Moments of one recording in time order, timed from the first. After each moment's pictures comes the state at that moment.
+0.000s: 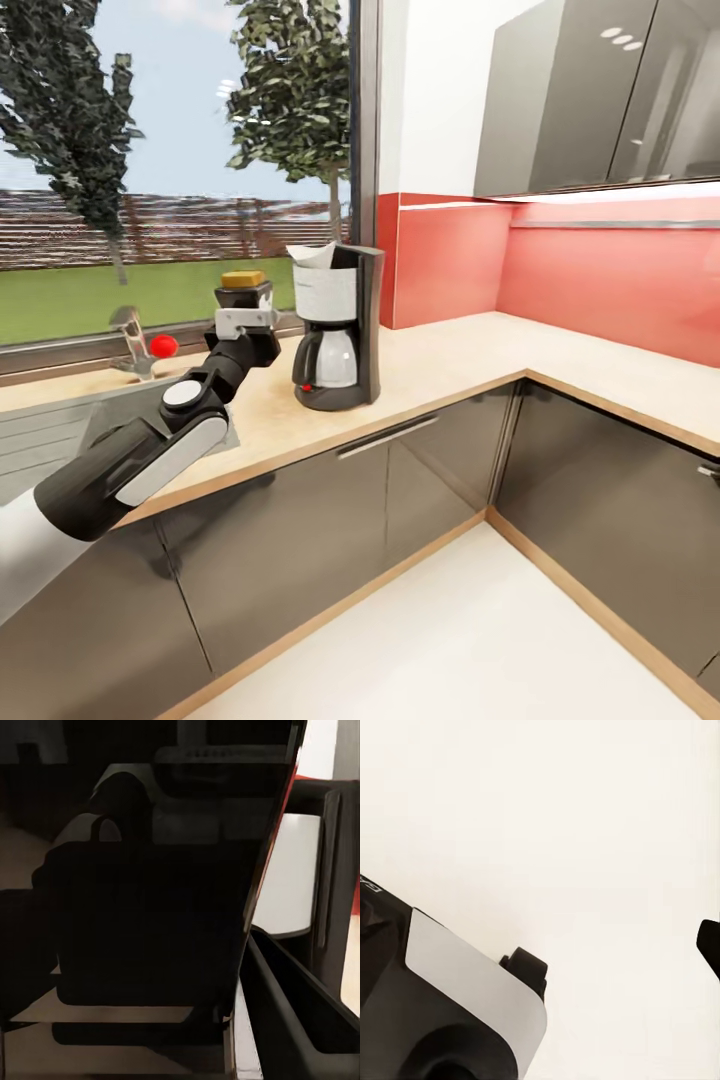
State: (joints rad) left arm -1.08 0.41 -0.84 -1.54 0.83 0.21 0.68; right arm -0.10 -0.08 -0.03 -0.29 0.50 -0.15 0.27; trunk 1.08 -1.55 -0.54
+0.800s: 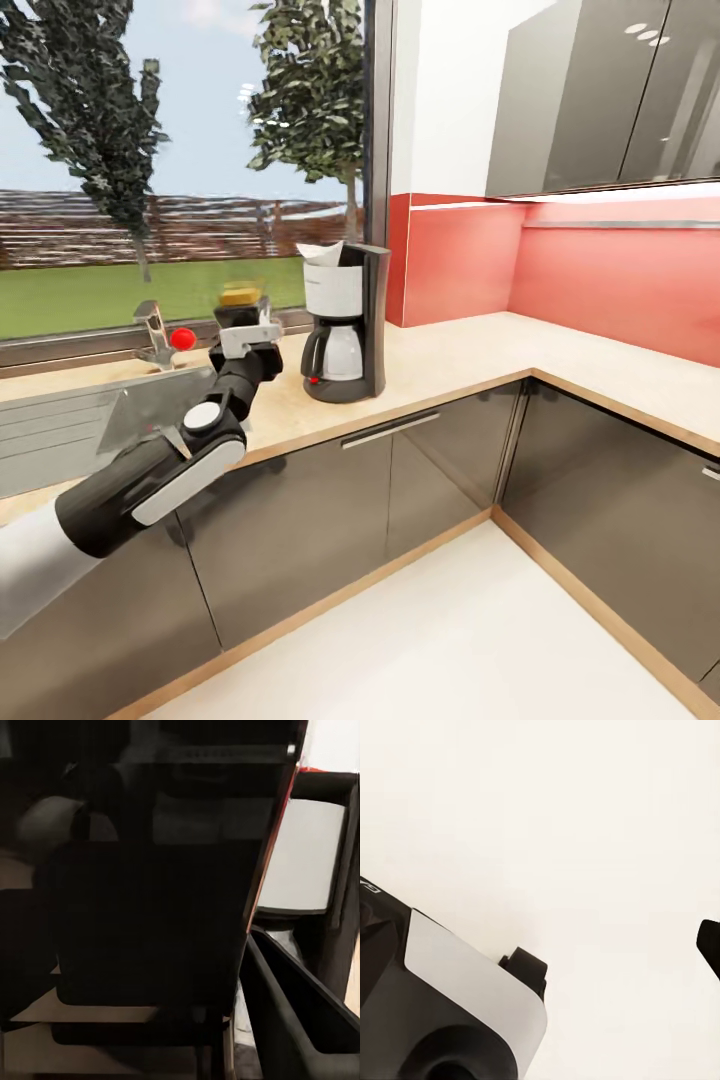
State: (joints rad) left arm -1.06 0.39 -0.93 -1.54 0.86 0.10 0.86; right arm -0.10 -0.08 -0.03 -0.29 0.50 -0.15 0.27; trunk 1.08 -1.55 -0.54
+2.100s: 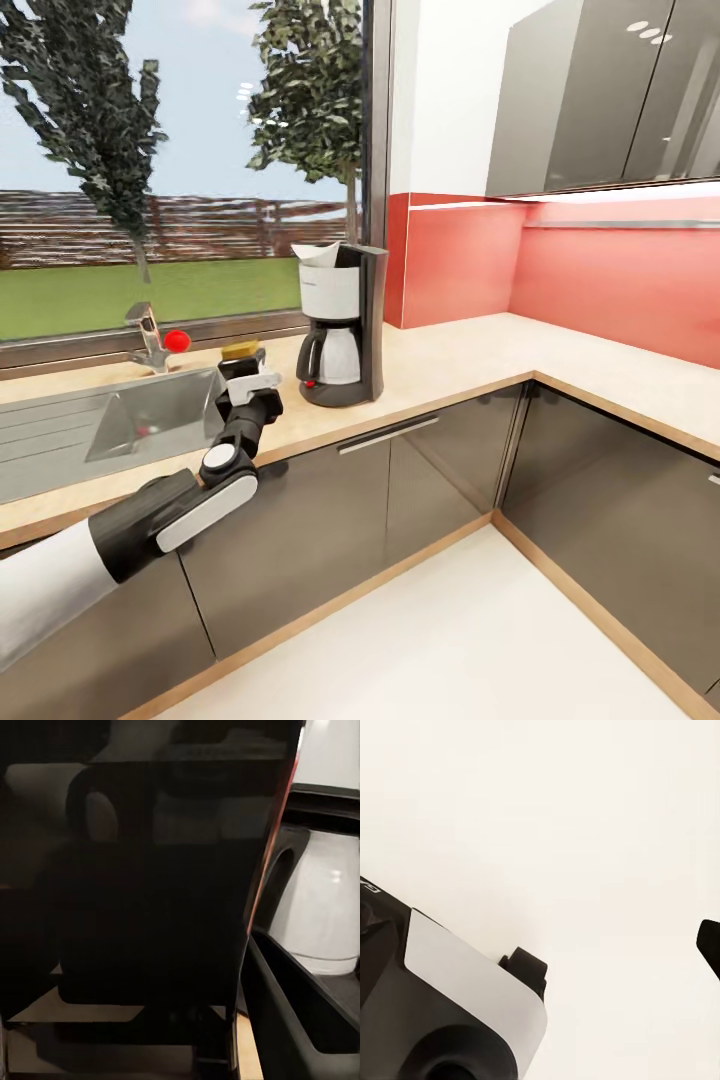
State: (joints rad) left arm -0.99 0.37 -1.04 -1.33 0.94 -0.10 0.88; right arm -0.10 -0.08 -0.03 -0.29 0.50 -0.15 0.27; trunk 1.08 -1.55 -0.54
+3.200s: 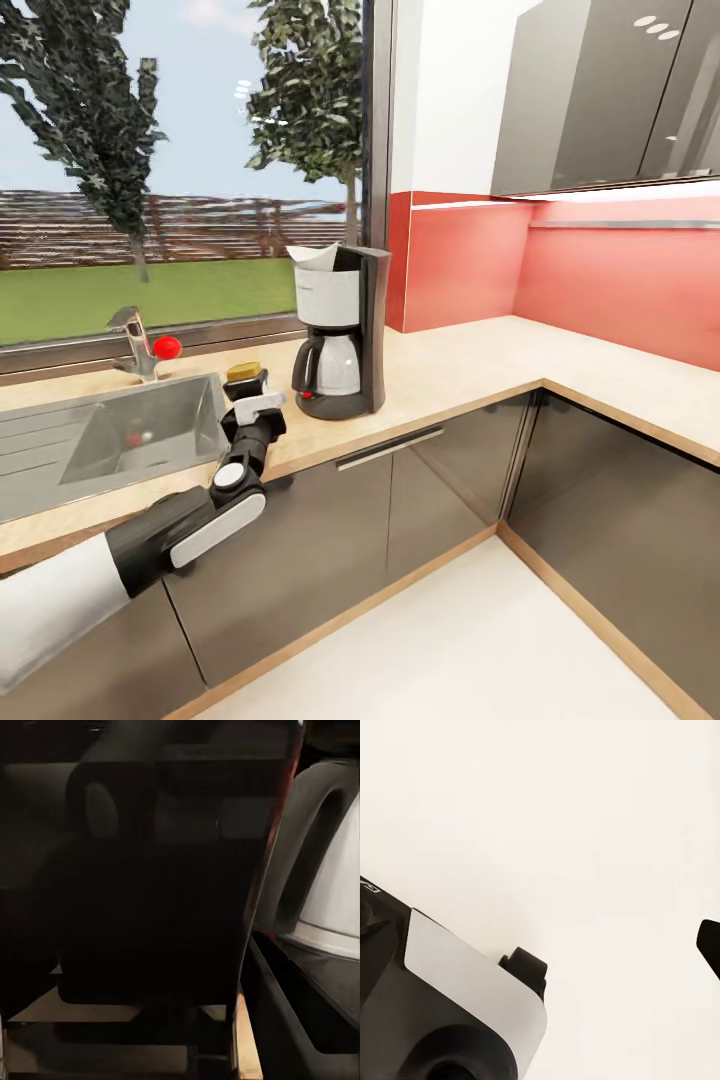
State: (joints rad) left arm -0.95 0.33 -1.08 -1.24 0.94 -0.16 0.88; right arm -0.10 -0.08 -0.03 -0.29 0.50 -0.15 0.27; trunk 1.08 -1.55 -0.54
